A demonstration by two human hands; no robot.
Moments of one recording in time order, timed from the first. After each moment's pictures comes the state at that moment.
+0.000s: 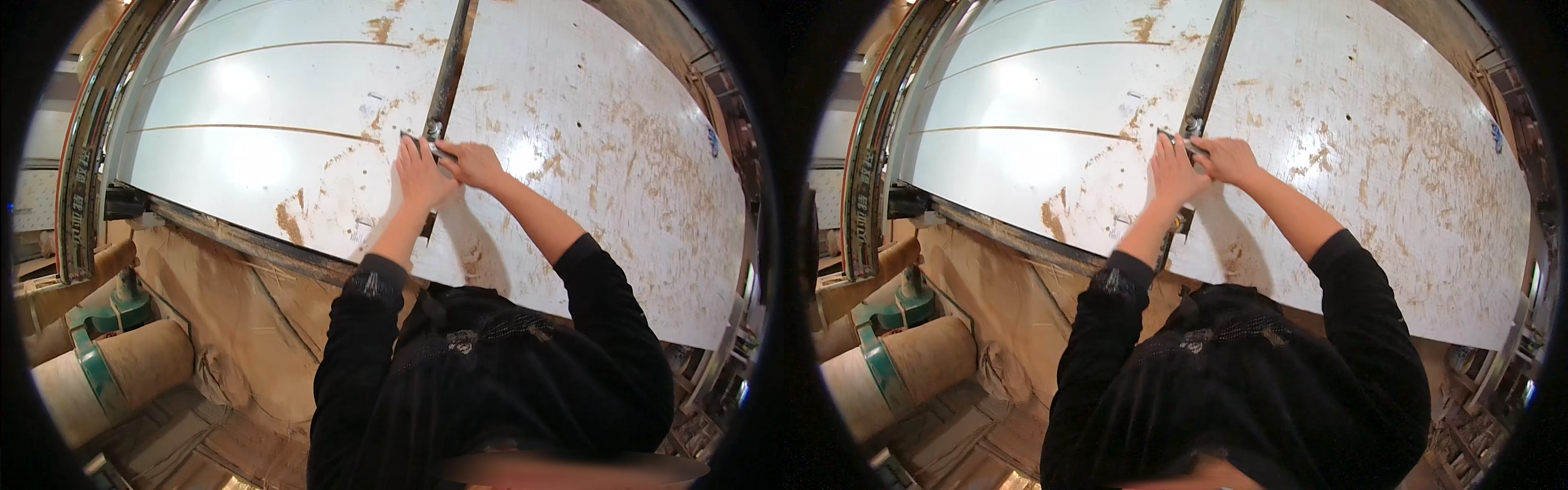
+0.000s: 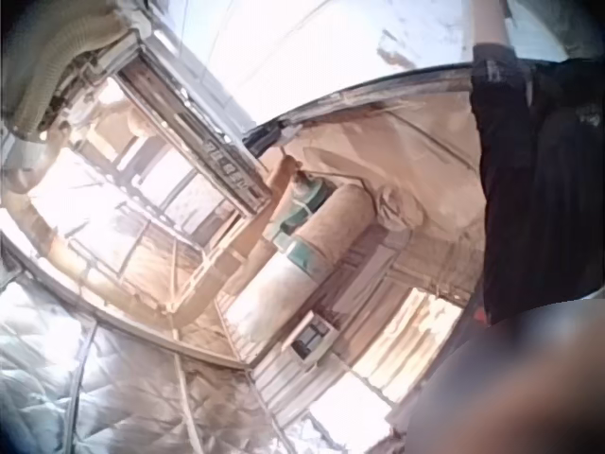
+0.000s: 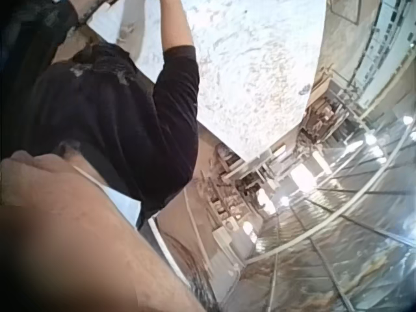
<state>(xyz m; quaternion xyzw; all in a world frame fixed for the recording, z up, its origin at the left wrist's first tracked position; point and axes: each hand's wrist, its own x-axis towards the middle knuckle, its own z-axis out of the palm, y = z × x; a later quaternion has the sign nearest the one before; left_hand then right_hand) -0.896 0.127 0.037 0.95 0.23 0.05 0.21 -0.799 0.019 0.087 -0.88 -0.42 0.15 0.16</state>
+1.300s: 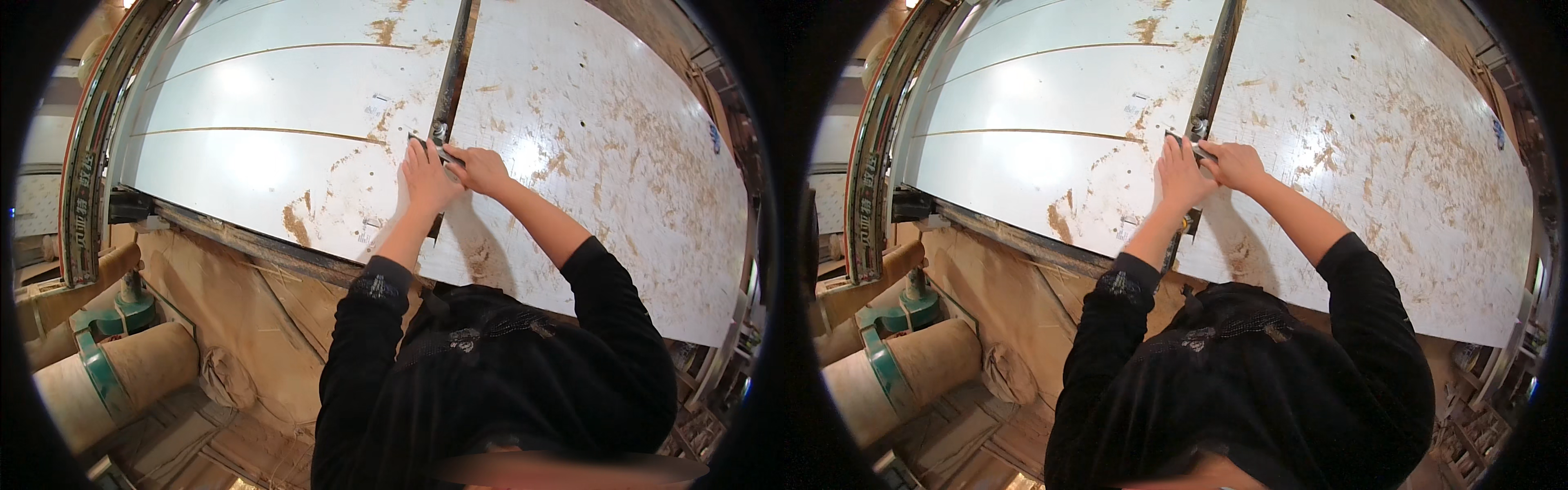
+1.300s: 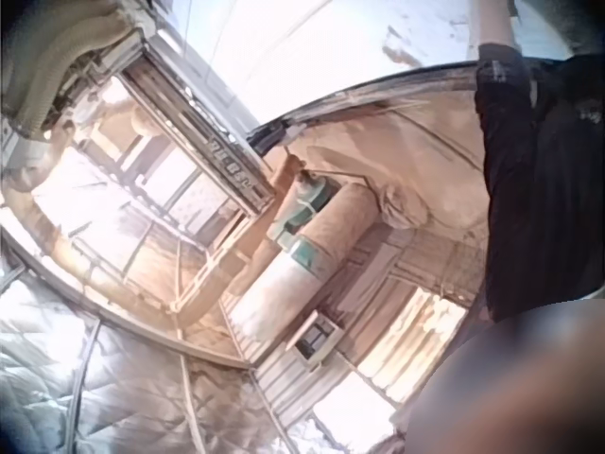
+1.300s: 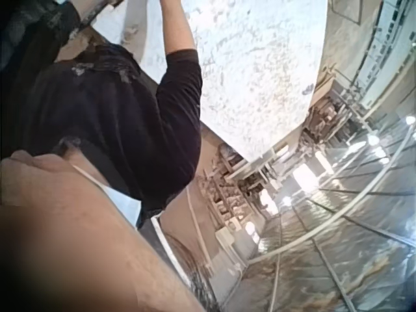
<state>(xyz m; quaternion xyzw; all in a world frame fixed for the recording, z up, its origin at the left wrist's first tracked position) -0.901 0.123 0.054 0.95 0.22 0.03 0.21 -0.809 0.014 0.083 -0.89 -0.39 0.16 0.16</state>
